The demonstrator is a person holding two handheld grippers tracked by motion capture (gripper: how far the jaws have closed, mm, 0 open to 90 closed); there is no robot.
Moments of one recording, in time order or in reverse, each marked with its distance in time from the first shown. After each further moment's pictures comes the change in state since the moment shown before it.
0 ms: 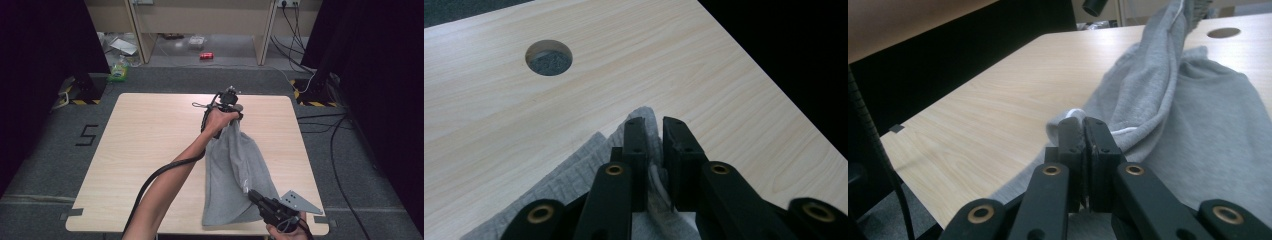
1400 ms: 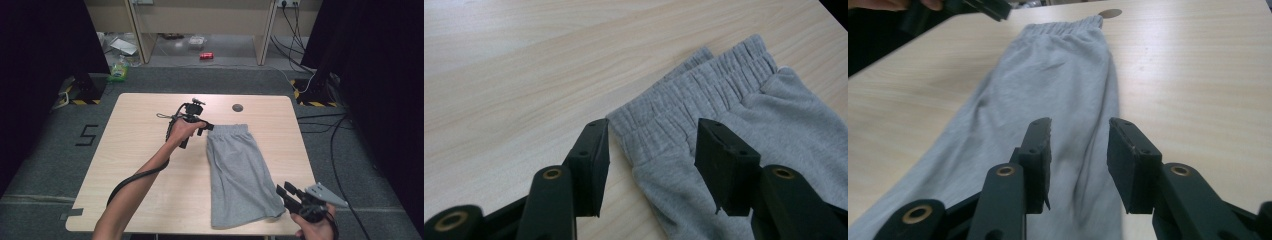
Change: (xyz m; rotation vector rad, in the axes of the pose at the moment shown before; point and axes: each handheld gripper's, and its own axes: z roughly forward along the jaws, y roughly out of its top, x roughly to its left) left arm 0.091 -0.070 -0.039 0.049 0.034 -0.045; right arm -0.071 0.008 -0.018 0.085 -0.245 0.017
